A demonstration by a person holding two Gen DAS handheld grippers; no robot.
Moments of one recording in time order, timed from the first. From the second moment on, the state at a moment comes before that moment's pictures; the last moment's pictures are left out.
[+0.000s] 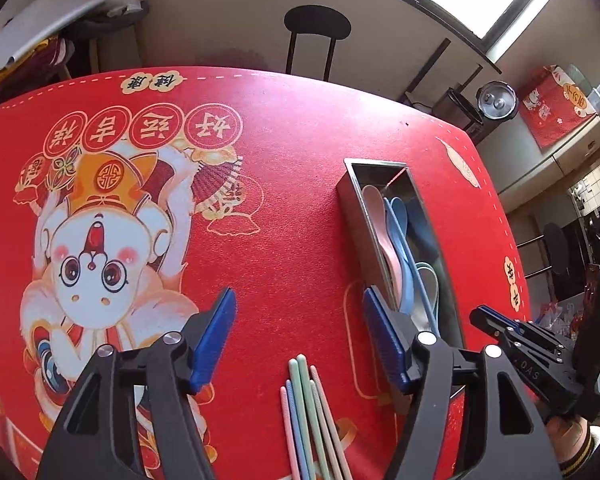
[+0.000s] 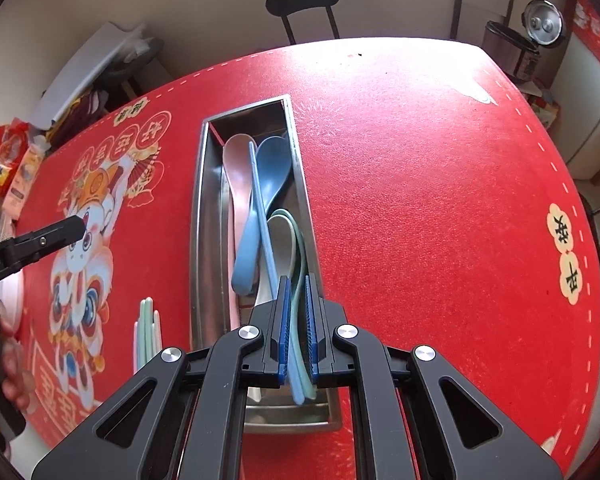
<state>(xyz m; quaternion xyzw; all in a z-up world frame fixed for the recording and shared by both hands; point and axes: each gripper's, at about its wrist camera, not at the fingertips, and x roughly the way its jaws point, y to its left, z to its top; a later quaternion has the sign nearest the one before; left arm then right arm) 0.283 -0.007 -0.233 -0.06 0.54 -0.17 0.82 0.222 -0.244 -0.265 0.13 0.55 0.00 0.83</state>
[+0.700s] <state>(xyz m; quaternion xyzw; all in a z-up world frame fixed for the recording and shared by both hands) 0.181 0.065 -0.266 0.03 0.53 -0.12 0.84 0.119 -0.203 -0.256 0.13 0.53 0.06 0.84</state>
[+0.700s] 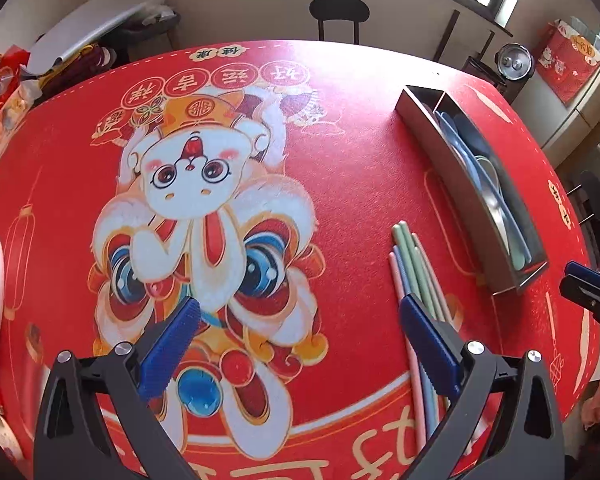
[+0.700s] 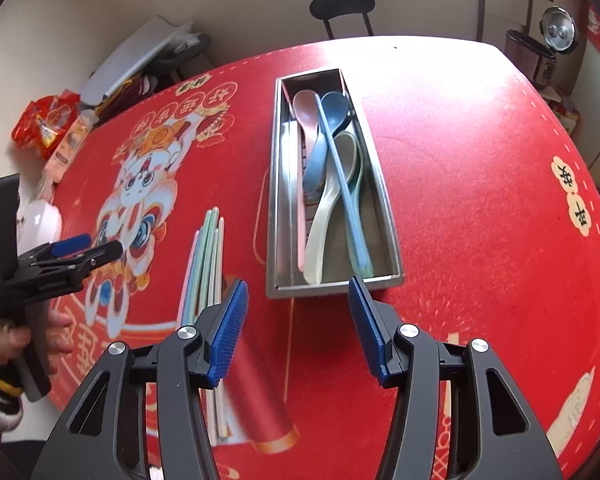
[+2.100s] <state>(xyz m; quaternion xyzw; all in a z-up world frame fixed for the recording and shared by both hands) 0.156 0.096 -0.322 0.05 0.58 -0.06 0.81 0.119 -0.096 -0.322 0.00 0.57 0.09 0.81</state>
